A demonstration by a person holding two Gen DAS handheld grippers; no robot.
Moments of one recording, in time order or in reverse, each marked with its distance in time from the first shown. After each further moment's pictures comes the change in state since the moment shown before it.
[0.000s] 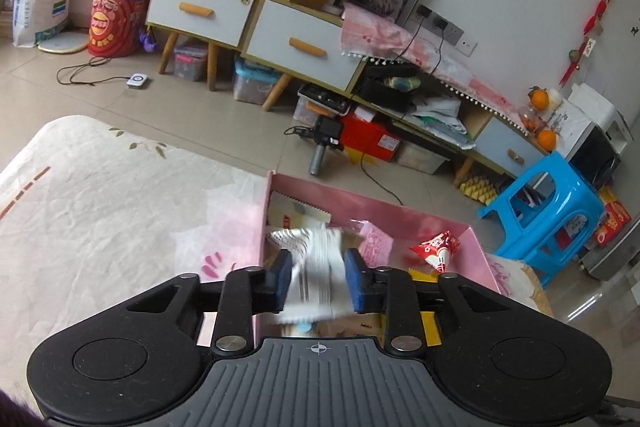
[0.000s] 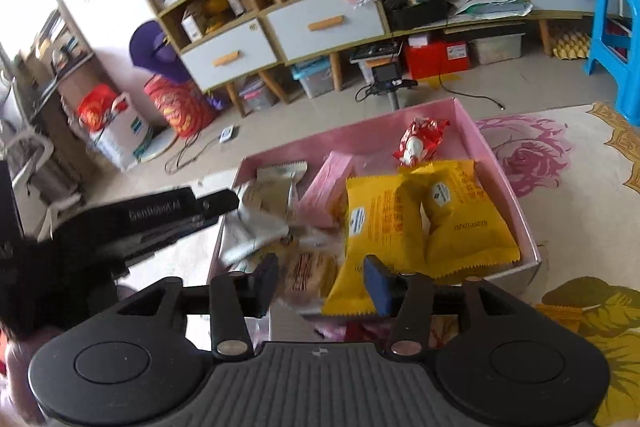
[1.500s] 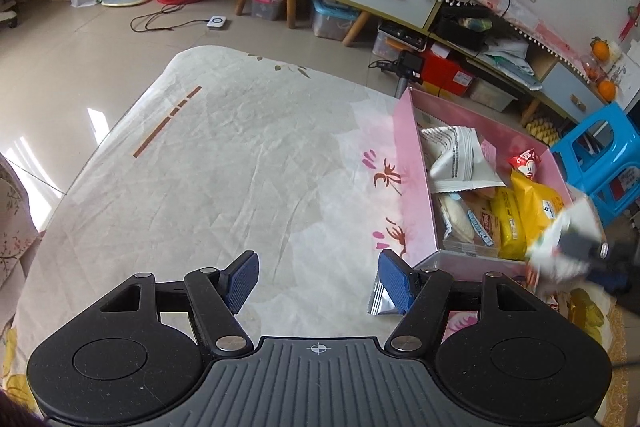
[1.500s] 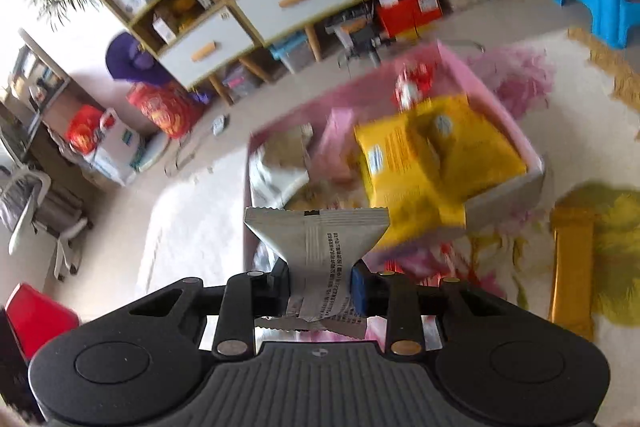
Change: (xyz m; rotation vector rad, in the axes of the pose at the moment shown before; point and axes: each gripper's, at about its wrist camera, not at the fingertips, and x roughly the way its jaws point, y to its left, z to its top) left arm -0.068 0.075 -0.024 -0.006 0.212 0.195; right arm -0.018 0.018 -0.006 0.209 0.017 0.006
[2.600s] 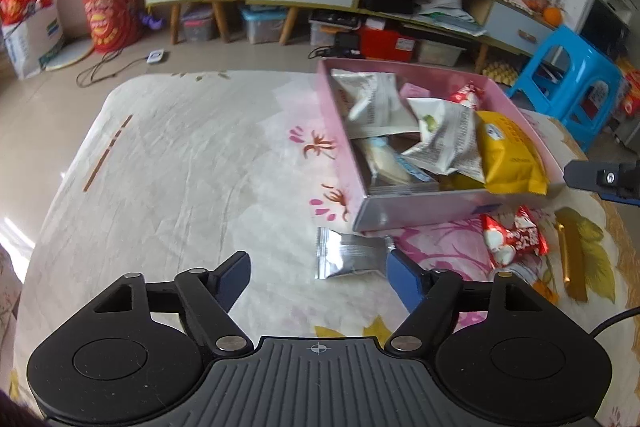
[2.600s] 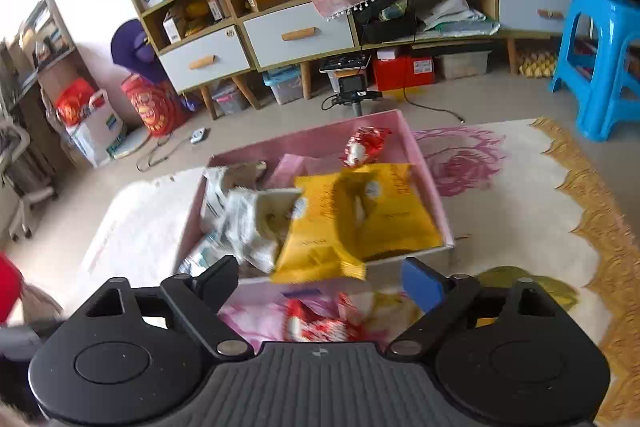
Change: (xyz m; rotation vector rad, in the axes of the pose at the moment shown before) left arm -0.005 -0.048 -0.030 0.282 -0.013 -0.044; right arm -0.029 -0.038 -0.003 -0.264 -0.076 -0.118
